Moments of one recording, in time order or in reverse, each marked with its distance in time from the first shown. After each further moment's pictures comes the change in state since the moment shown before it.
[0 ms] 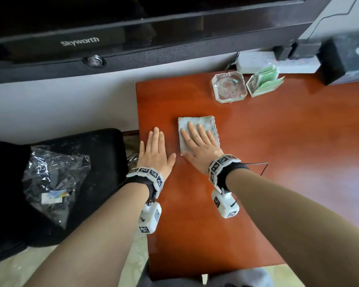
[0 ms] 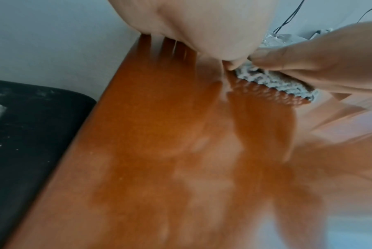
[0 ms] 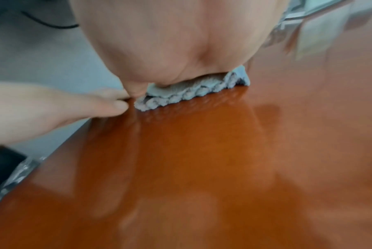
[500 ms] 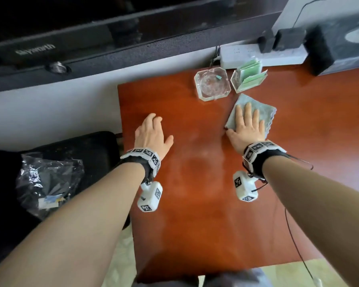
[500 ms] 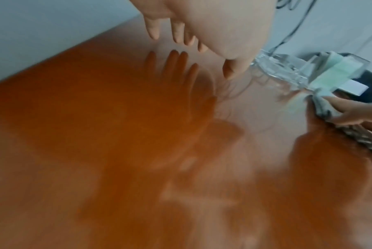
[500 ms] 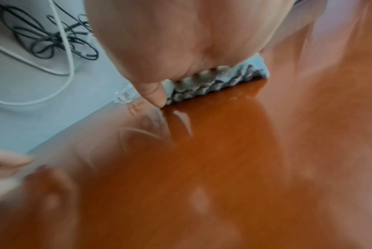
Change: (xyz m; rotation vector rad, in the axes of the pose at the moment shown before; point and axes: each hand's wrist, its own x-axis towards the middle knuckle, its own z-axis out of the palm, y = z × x) left_hand 0.051 0.049 -0.035 -0.059 0.141 0.022; right_hand -0.028 0.143 -0.022 0.253 0.130 0.517
